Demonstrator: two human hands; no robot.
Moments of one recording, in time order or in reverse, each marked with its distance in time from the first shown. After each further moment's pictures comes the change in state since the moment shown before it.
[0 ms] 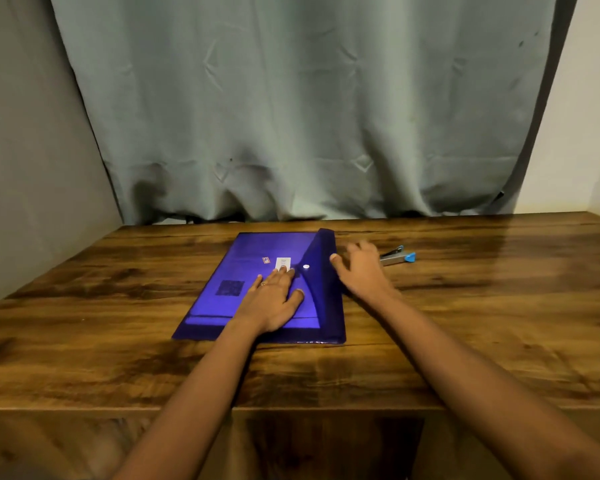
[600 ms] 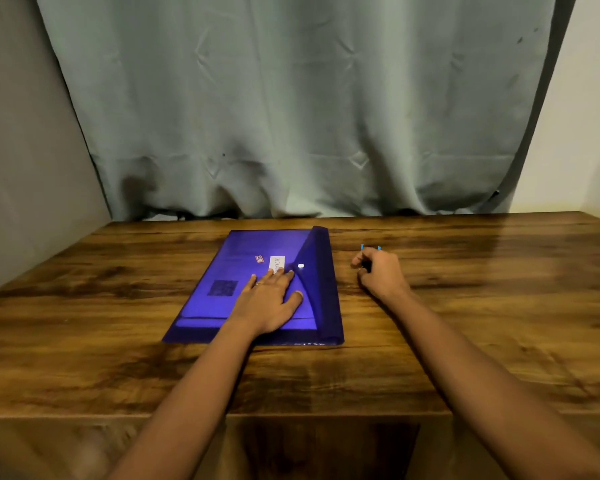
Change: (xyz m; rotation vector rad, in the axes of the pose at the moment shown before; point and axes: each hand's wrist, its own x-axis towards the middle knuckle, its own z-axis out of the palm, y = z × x) left_hand 0.002 0.007 0.001 0.048 -0.019 0.005; right_hand 0.002 0.041 -0.008 0.182 -0.026 0.117
